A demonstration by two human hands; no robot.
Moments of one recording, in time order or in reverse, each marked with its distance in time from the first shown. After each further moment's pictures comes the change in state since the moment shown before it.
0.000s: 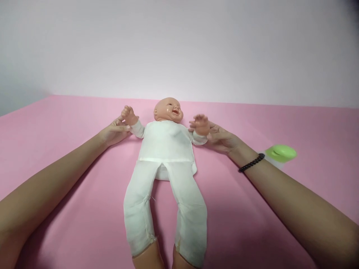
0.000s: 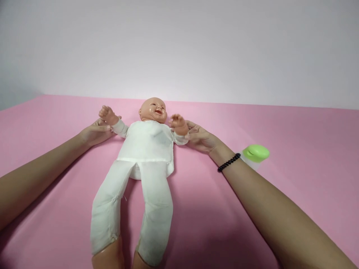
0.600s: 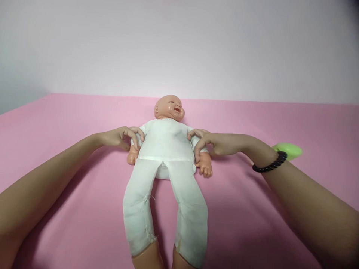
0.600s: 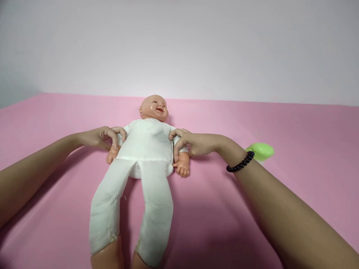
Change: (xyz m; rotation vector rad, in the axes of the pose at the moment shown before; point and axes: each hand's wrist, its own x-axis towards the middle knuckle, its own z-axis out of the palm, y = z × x) left_hand -0.015 0.034 0.029 0.652 -0.494 -0.154; right_hand -0.001 -0.039 0.008 -1.141 -0.641 0.086
